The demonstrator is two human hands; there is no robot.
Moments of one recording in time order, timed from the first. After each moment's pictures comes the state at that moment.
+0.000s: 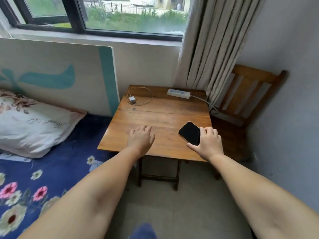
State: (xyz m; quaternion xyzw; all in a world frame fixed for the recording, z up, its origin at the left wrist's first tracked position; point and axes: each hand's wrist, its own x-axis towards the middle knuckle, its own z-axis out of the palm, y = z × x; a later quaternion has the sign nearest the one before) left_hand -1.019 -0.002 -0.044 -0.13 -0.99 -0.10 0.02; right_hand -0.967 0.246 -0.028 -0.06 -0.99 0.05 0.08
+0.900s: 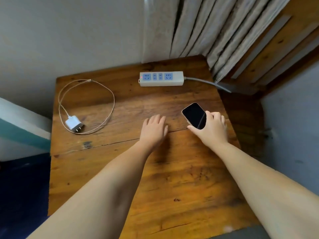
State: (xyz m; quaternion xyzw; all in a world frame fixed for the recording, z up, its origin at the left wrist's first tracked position) left_hand -1.451 0.154 -0.252 -0.32 -0.93 -0.11 -0.14; right_hand -1.357 0.334 -0.197 -0.32 -0.94 0.16 -0.04
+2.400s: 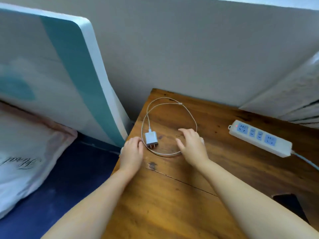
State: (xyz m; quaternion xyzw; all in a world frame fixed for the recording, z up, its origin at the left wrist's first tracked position) left_hand -1.517 -0.105 -0.245 0.15 -0.94 -0.30 0.01; right_hand -1.564 0.100 -0.226 0.07 -0.95 0.28 -0.10
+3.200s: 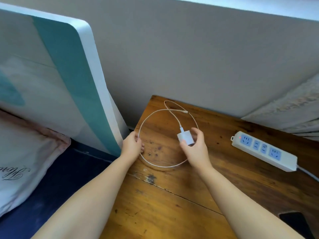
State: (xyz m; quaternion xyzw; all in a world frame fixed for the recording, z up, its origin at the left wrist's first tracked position) left_hand -1.591 -0.119 -0.264 0.27 -0.85 -0.45 -0.08; right_hand -1.588 0.092 -0.232 -0.12 -0.82 0.55 -0.08
